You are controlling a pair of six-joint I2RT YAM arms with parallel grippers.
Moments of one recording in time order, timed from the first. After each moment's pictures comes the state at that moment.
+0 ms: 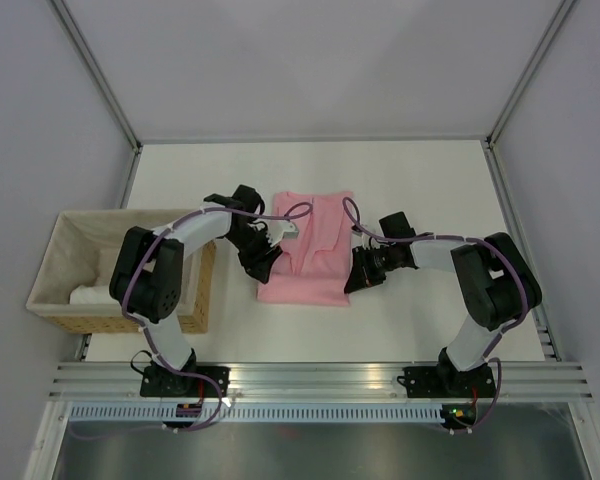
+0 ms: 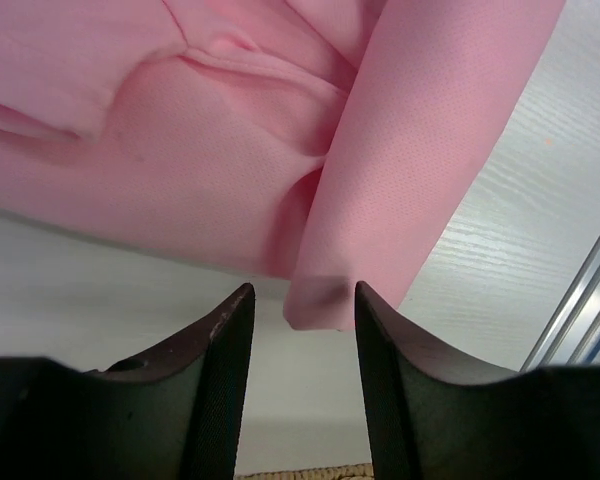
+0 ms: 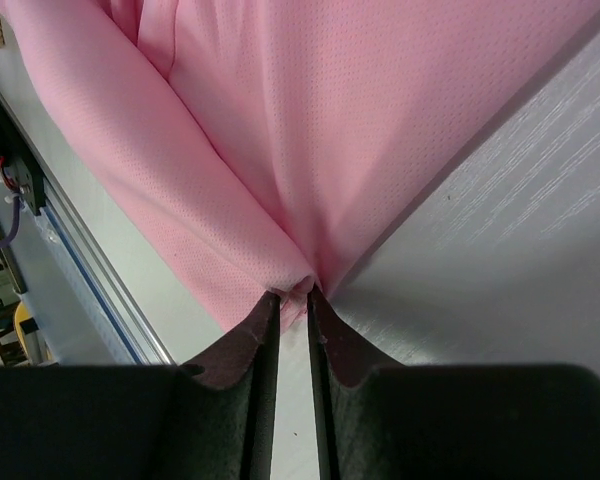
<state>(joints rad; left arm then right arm) -0.39 1.80 1.19 -0.88 0.53 0.74 0.35 1.73 0.78 -0.21 -0.76 0.14</state>
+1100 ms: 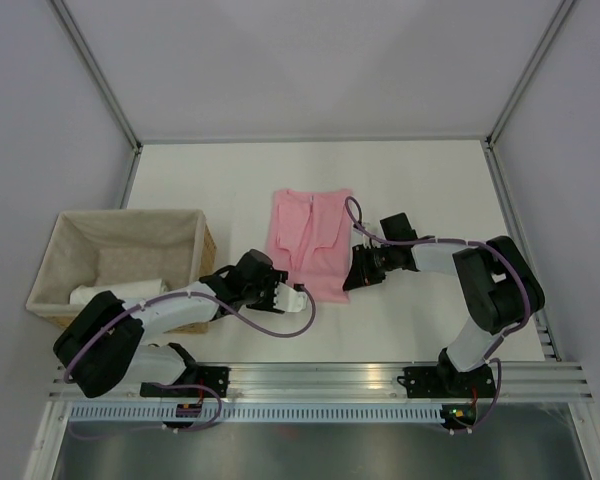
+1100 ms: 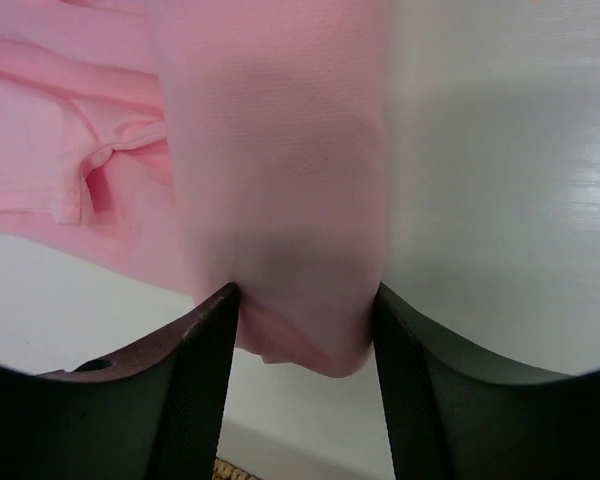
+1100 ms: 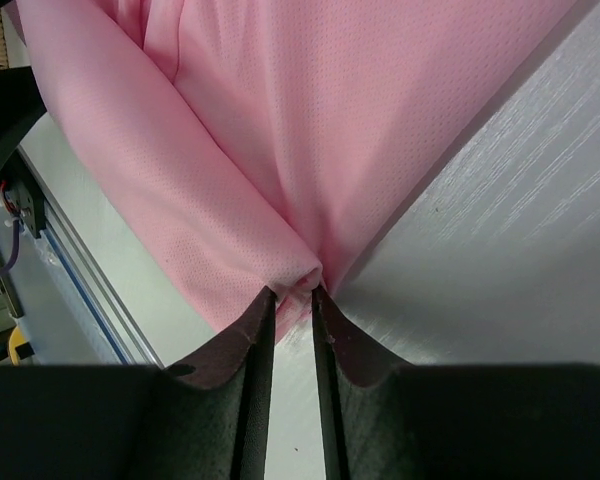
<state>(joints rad) -0.75 1.28 0.51 -0.15 0.08 1.03 0.35 1.70 0.75 -0.13 -0.73 0.20</state>
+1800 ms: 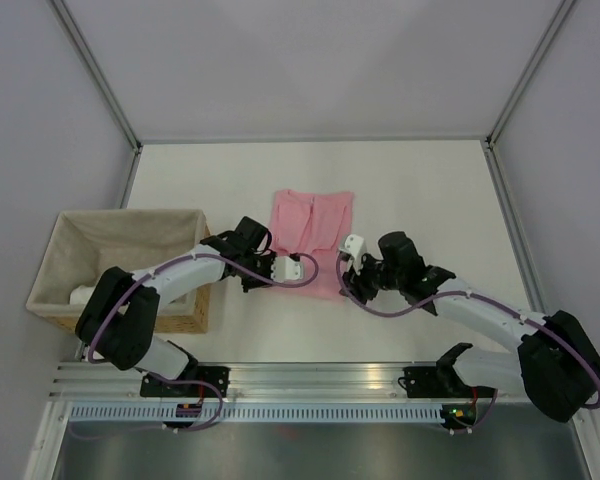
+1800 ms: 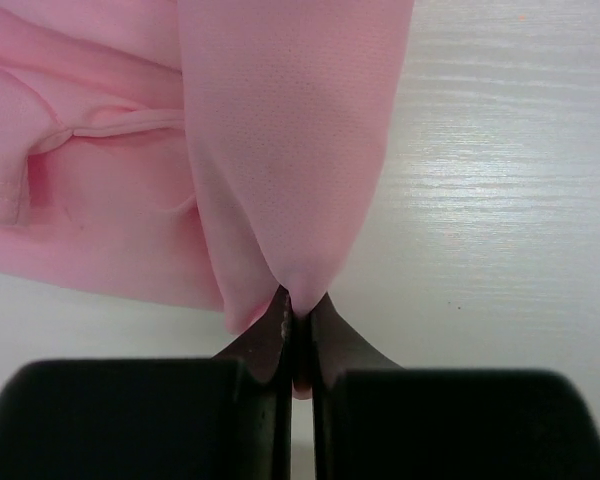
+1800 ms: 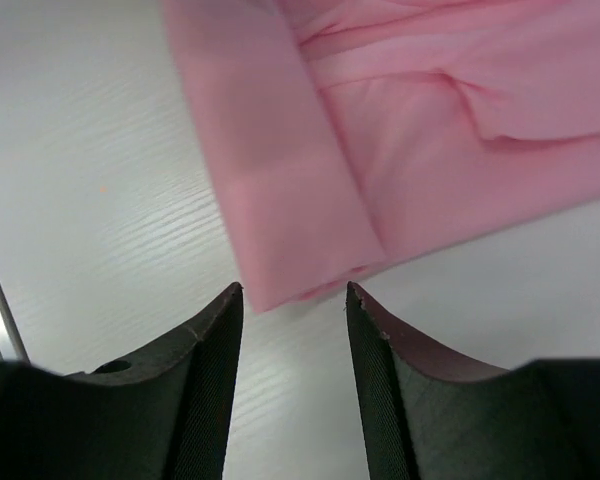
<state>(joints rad) -0.58 1.46 0.79 -0.49 0.31 0.99 0.54 1.20 0.59 -0.06 -0.48 -0.25</state>
